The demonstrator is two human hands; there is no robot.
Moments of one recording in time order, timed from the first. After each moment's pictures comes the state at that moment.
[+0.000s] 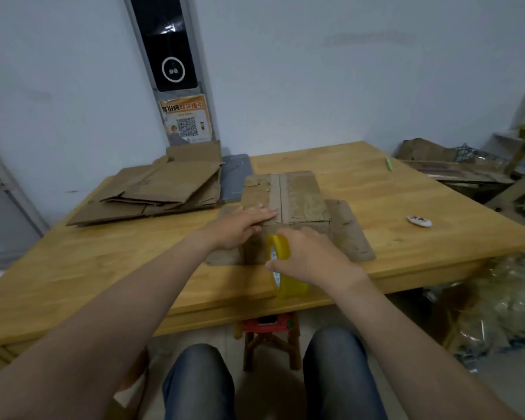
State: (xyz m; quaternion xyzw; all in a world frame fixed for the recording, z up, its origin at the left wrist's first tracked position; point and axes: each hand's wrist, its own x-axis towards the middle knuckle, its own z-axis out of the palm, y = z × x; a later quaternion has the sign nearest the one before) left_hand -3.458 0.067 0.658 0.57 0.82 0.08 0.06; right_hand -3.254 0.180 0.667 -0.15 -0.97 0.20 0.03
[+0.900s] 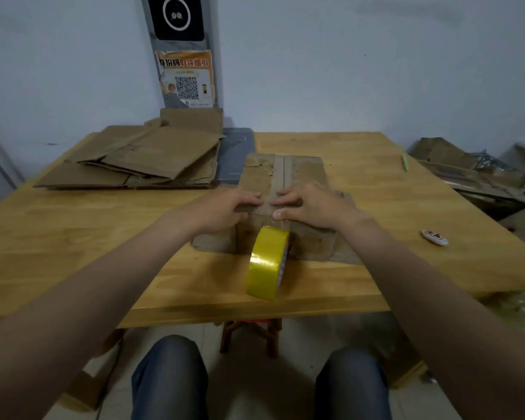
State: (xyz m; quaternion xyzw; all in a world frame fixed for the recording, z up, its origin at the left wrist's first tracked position) left_hand -3.485 0.069 0.672 0.48 0.86 0.15 0.06; right_hand -3.375 0.283 0.677 -0.02 -0.98 0.18 0.04
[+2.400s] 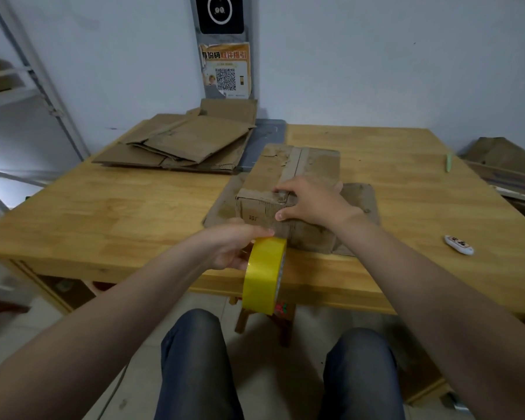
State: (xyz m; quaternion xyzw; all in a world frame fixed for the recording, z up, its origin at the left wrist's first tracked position) left_hand -3.350 0.079 0.669 0.02 0.77 0.52 0.37; right_hand -3.362 0.277 0.674 0.00 -0.99 0.14 0.02
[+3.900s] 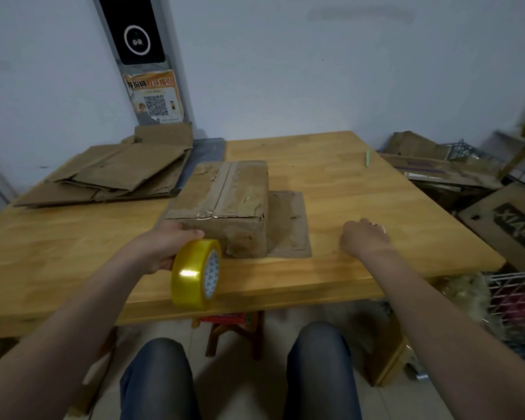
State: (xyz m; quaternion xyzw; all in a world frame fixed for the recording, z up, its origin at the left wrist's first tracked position) left_hand -3.354 0.108 0.681 0.06 0.85 0.45 0.25; right_hand -3.243 0.455 0.609 -0.36 -0.92 0.05 -0.10
